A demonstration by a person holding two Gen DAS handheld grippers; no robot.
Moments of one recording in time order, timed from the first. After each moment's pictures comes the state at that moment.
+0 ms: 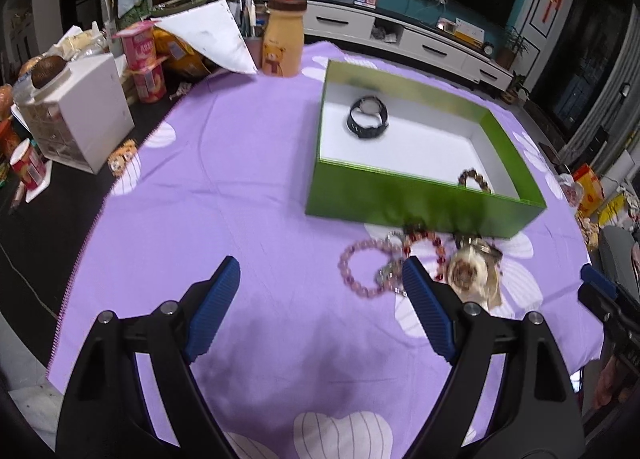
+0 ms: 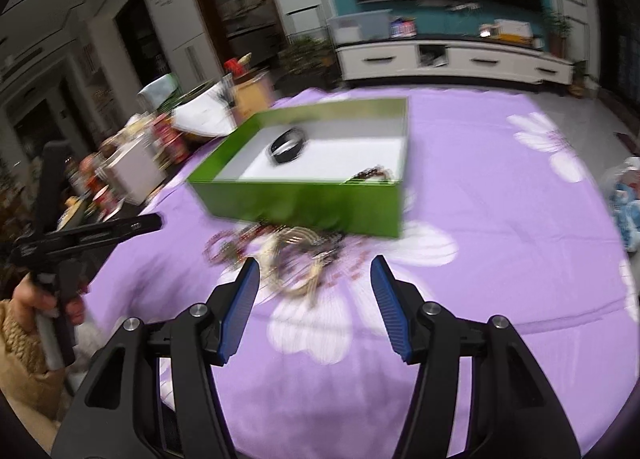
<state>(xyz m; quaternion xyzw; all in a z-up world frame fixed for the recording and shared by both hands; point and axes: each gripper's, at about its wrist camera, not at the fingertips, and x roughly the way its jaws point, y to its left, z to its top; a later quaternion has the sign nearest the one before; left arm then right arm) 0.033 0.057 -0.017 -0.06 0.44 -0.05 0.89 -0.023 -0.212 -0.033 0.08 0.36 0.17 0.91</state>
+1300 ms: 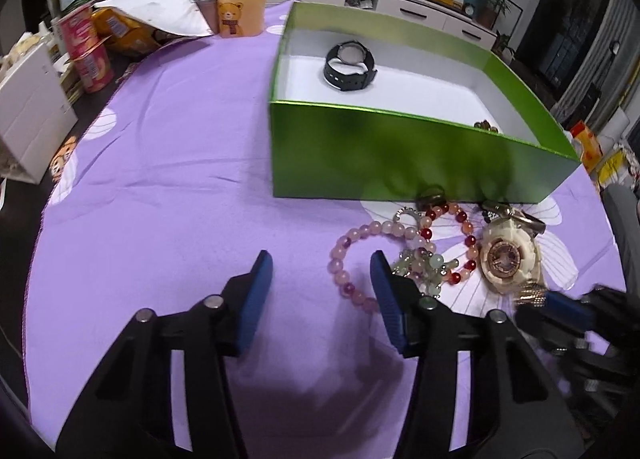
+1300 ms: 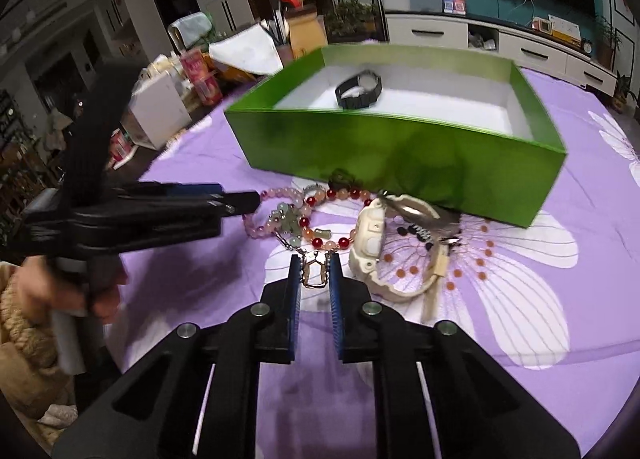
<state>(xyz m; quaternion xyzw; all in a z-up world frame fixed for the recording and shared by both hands) 0.079 0.032 -0.077 -0.02 0.48 -0.09 0.87 0.013 -0.135 -0.078 0.03 0.40 0.22 0.89</state>
